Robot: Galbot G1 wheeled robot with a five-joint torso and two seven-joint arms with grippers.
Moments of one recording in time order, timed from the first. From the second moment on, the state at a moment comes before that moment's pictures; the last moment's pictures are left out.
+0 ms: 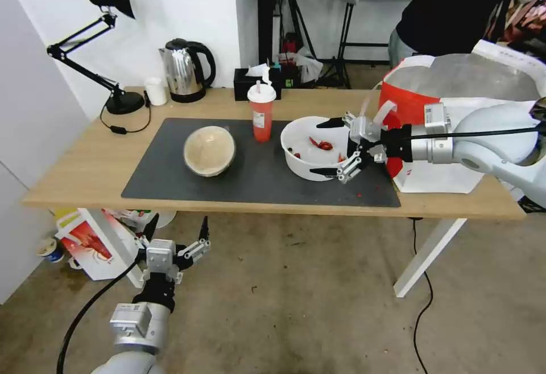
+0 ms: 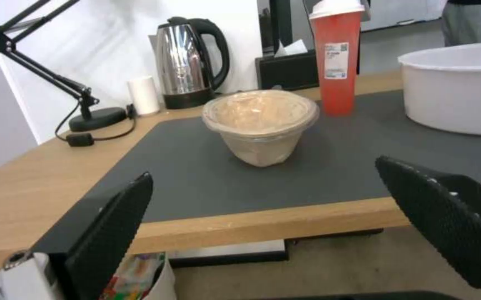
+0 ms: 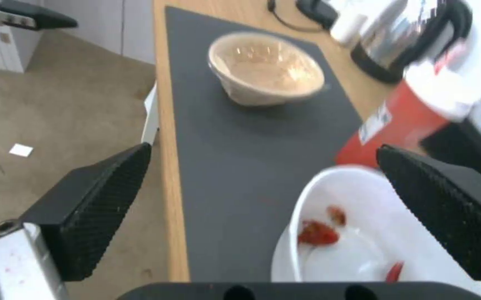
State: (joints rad) left arm 1.80 -1.50 -0.55 -2.30 0.00 0.00 0.00; right arm 0.24 0.35 -0.88 1.90 0.91 -0.11 -0.56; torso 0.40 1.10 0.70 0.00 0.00
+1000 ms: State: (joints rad) left arm 1.80 -1.50 -0.55 -2.30 0.00 0.00 0.00; right arm 0.27 0.39 -0.95 1.77 0.97 -0.27 -0.57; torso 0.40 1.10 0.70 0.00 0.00
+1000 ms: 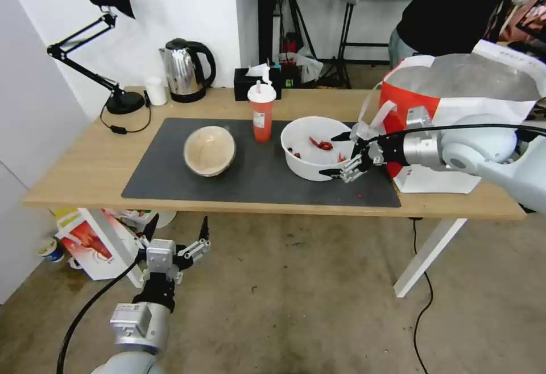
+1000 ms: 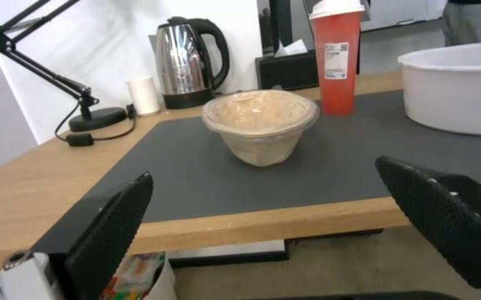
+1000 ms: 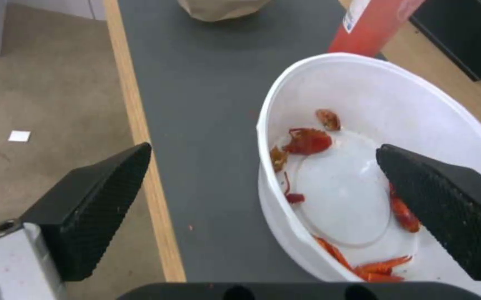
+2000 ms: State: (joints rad) left arm 1.80 -1.50 -0.55 -2.30 0.00 0.00 0.00; right arm 0.29 0.45 -0.98 1.69 1.00 -0.26 -0.66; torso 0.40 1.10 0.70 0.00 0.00
